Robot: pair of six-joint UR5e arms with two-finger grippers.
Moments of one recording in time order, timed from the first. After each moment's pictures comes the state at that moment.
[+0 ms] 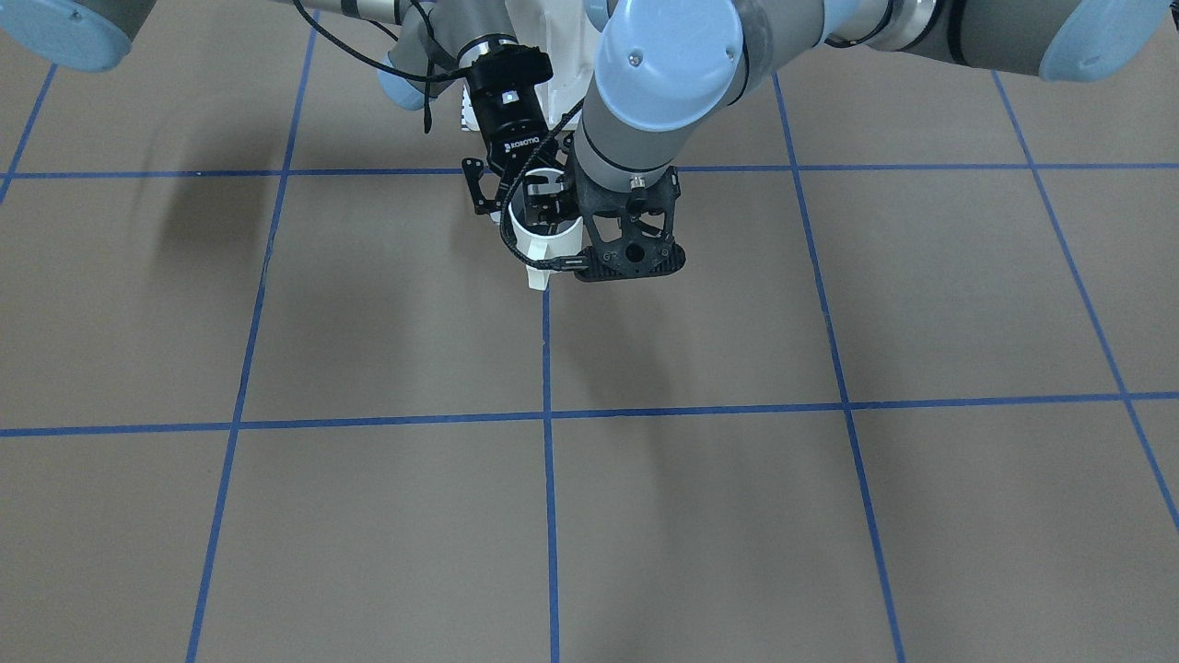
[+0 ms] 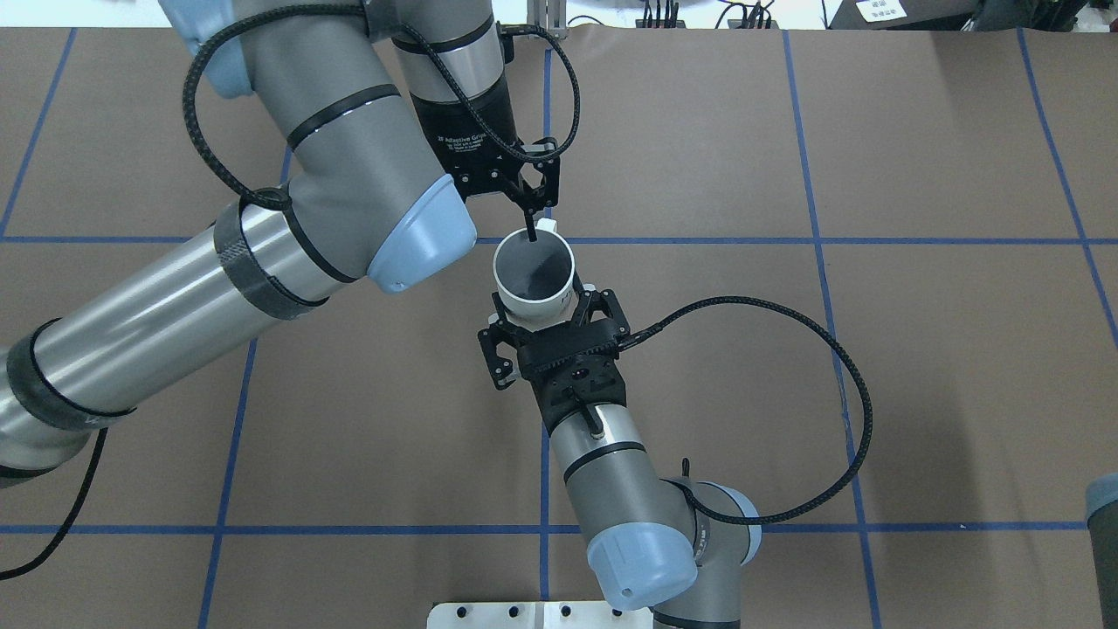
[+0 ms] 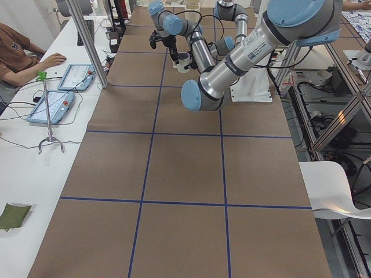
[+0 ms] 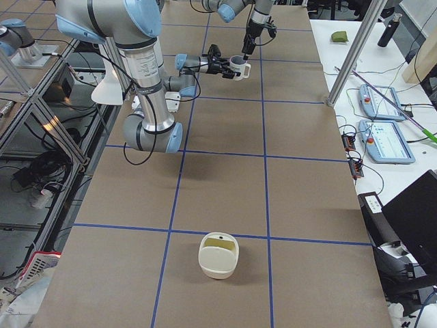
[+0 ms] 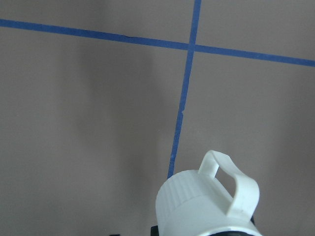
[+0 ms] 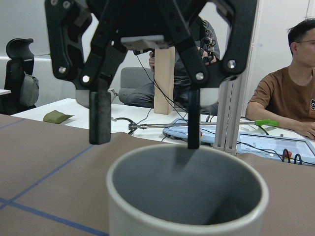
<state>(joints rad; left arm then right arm) -0.78 -2.58 -1.57 -1.13 -2.38 -1.03 0.14 -0.97 1.59 -0.64 0.56 0.72</state>
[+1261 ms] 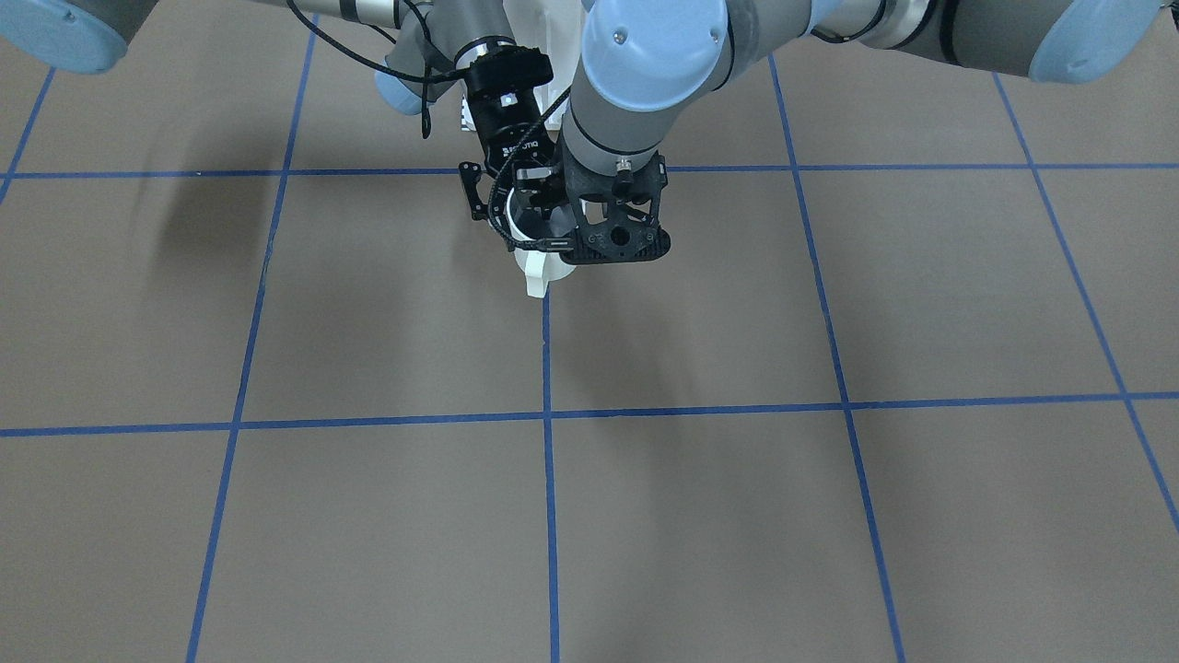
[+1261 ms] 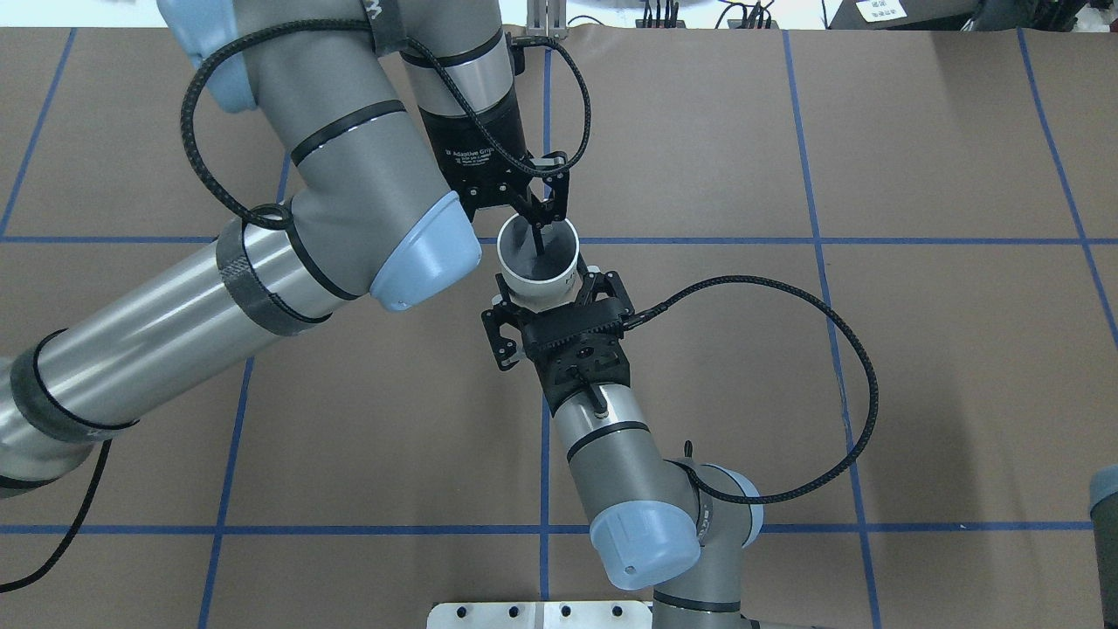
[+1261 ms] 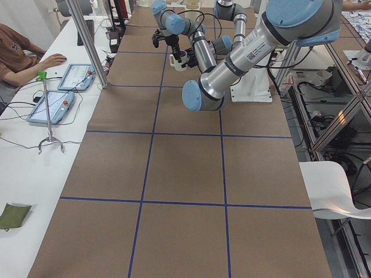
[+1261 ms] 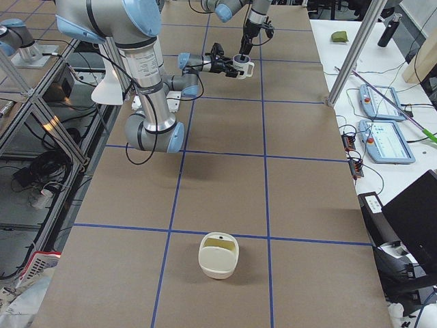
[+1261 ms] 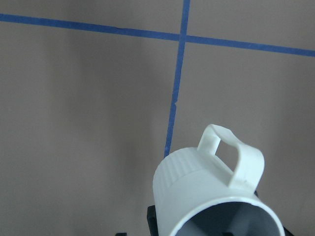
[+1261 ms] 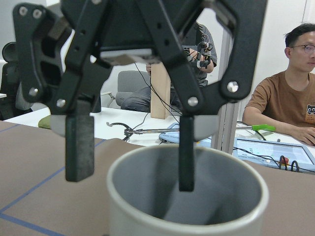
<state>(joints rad) -0.76 -2.58 -1.59 -1.12 -2.38 -1.03 0.17 -0.97 1.59 -0.64 0.58 0.72</state>
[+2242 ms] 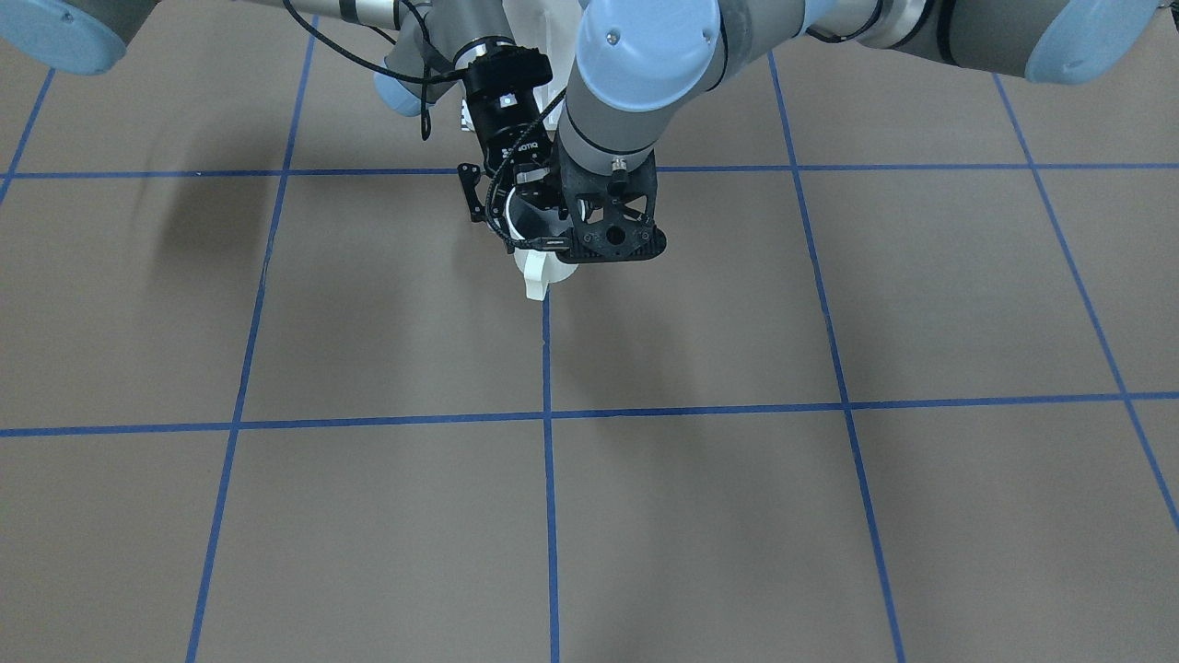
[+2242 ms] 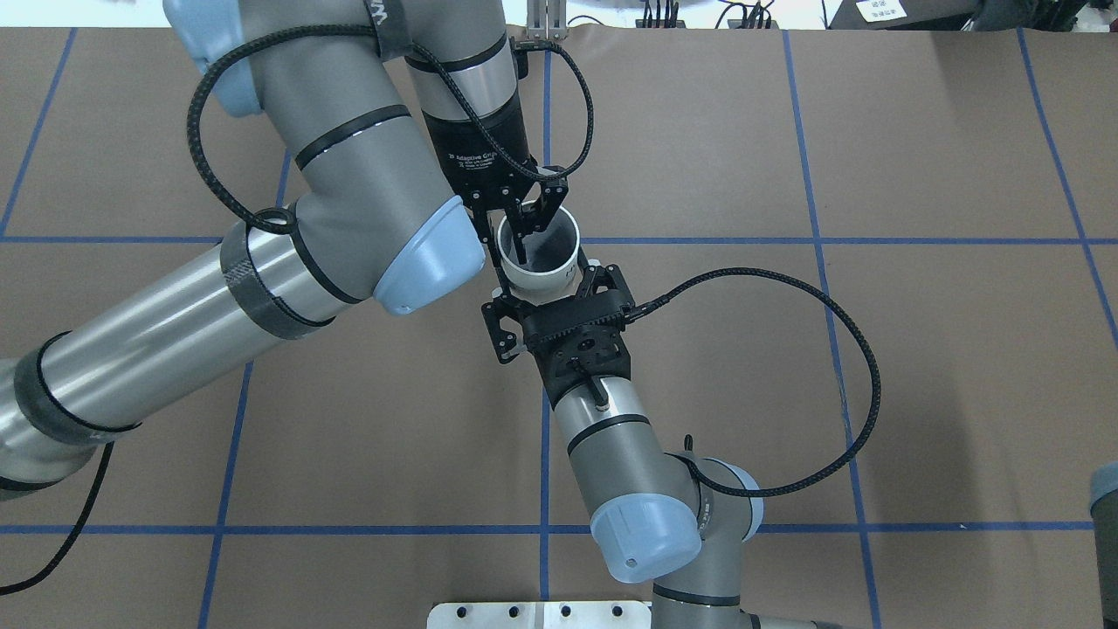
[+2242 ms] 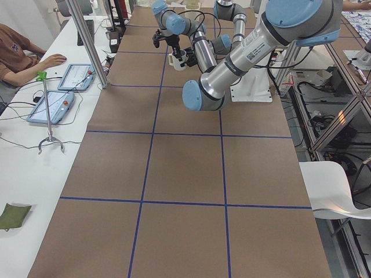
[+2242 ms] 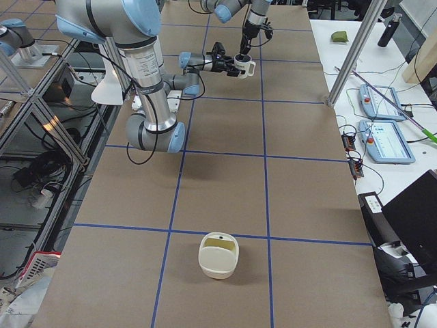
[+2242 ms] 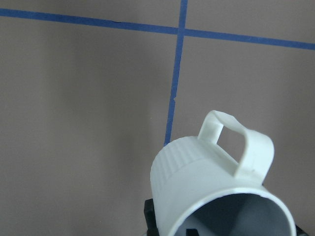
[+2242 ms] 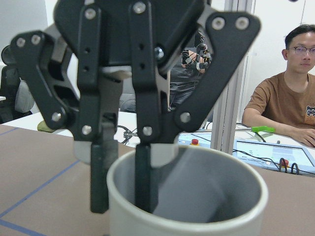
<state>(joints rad) -0.76 -2.58 -1.59 -1.12 -2.37 -1.03 0.17 -0.97 1.59 -0.64 0.58 0.72</state>
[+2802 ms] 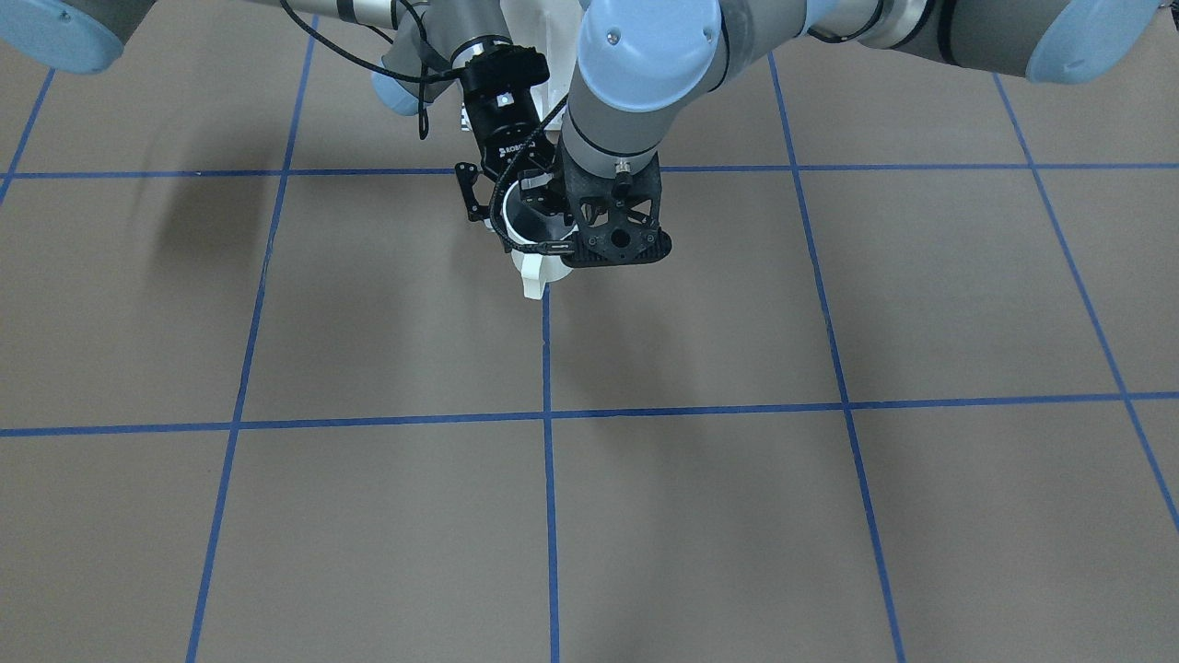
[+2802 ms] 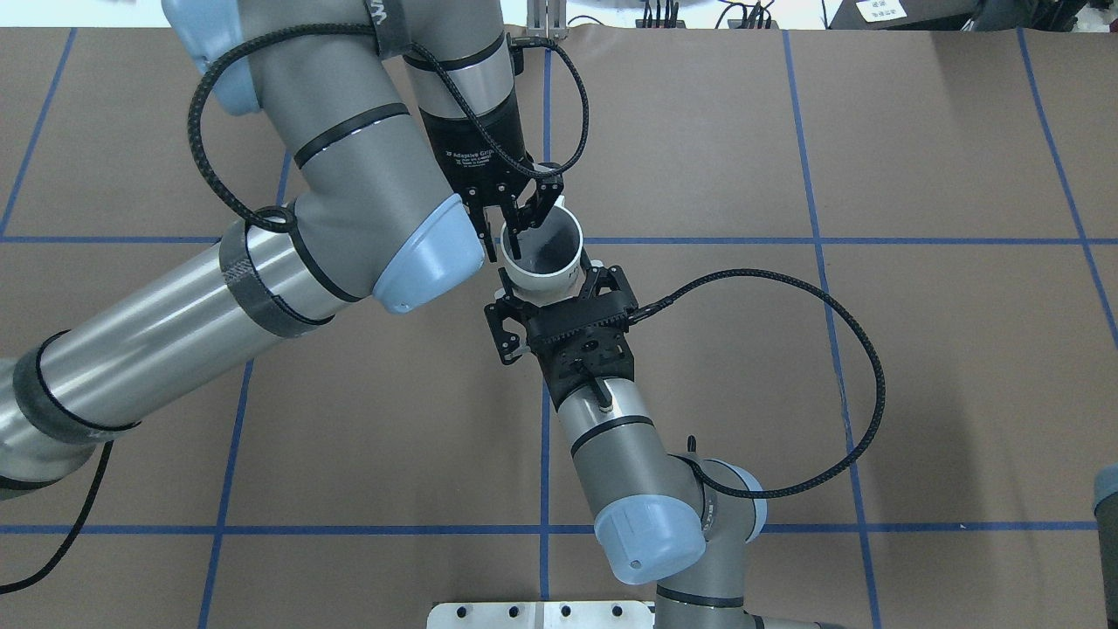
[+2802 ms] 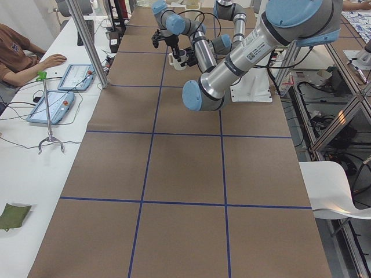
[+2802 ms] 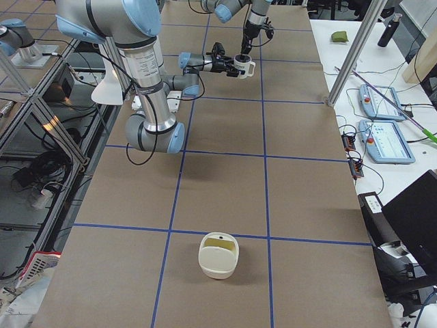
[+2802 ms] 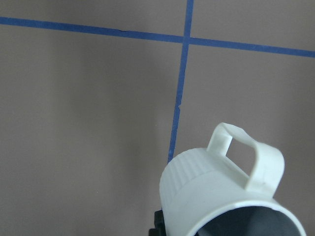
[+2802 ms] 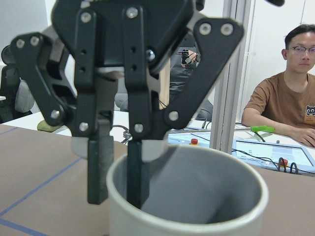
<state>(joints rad) -0.76 -2.58 -1.59 -1.12 -2.35 -1.04 0.17 -0.97 1.60 -0.64 0.58 0.72</state>
